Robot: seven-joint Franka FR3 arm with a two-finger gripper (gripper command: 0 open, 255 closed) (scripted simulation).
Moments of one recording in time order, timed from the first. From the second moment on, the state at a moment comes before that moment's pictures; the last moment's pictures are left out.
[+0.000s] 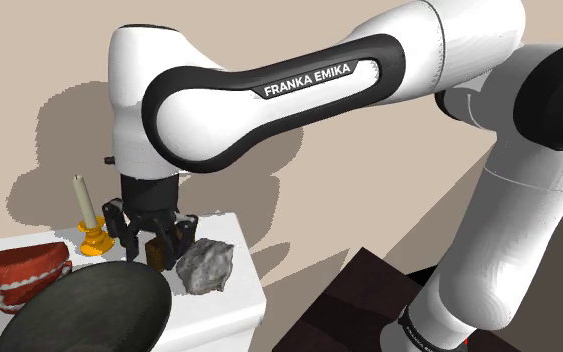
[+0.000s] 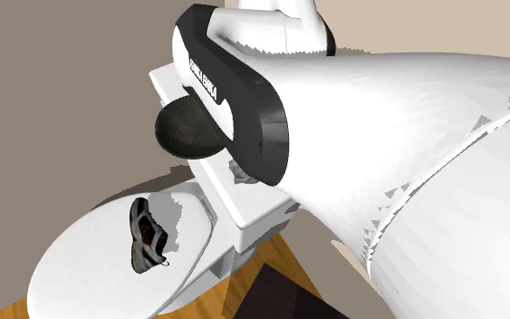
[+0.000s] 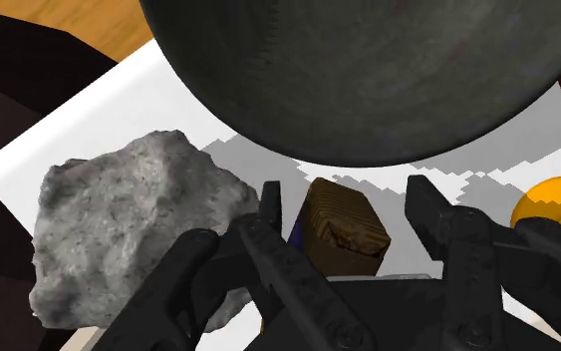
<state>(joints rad) -0.05 0.18 0.81 -1.87 0.03 2.02 1.71</state>
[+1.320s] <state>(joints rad) -0.06 0.14 0.81 -1.77 0.06 1.90 1.70</state>
